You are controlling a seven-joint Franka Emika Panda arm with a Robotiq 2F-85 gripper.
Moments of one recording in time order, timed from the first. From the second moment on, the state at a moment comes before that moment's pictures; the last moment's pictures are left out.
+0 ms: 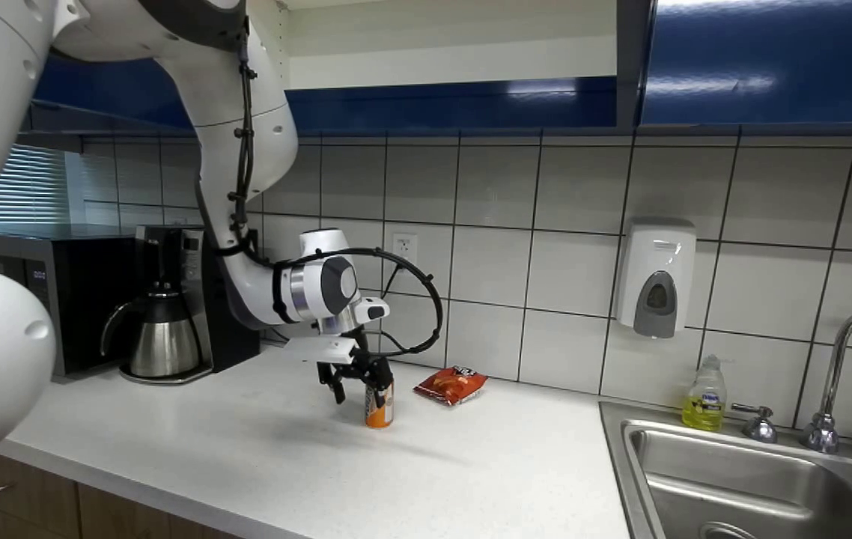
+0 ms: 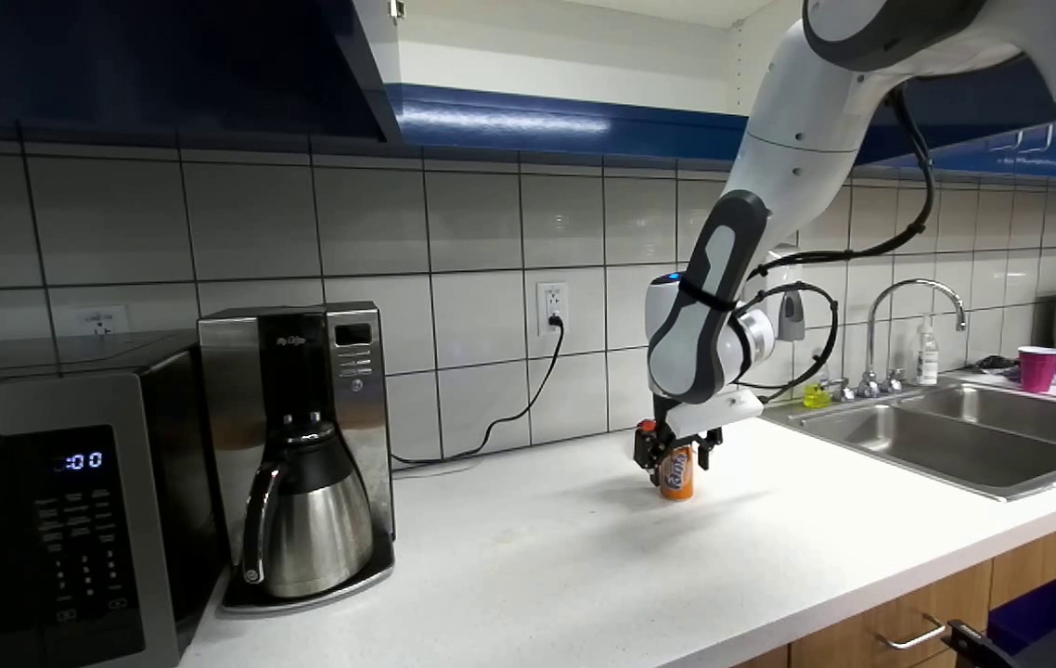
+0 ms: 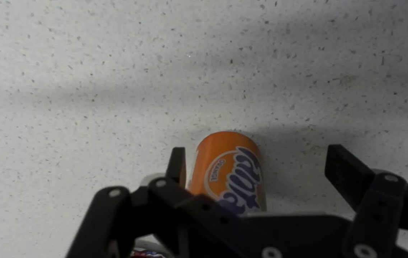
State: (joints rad) arm 0.16 0.40 -0.22 -2.27 -0.28 2.84 0.28
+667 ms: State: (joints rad) arm 0.21 0.43 -0.29 -2.25 -0.28 2.90 0.32
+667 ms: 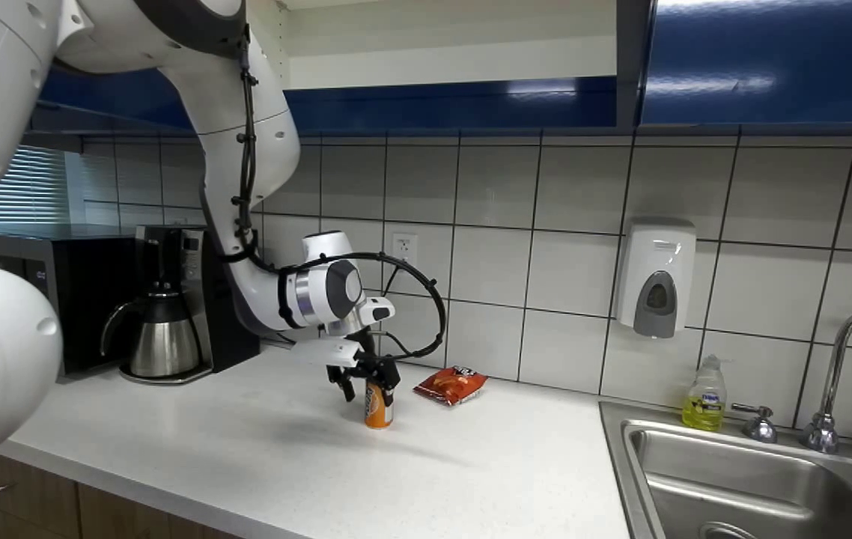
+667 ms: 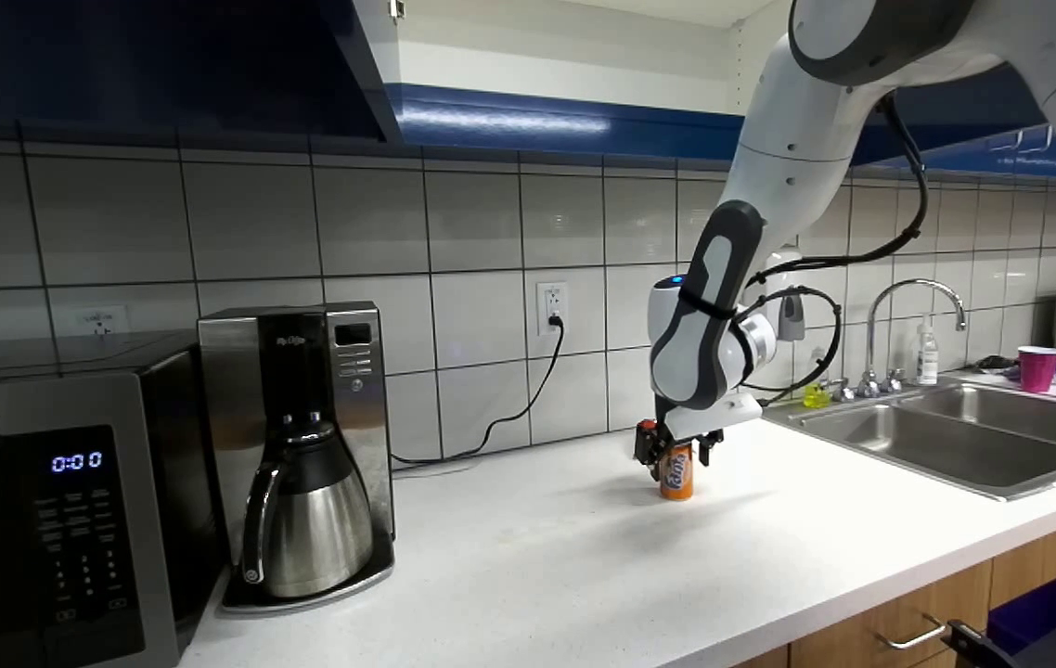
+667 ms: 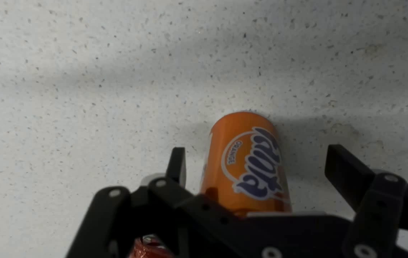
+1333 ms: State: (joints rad) arm 0.29 0.47 -0.37 -2.23 -0.28 2.94 0.38
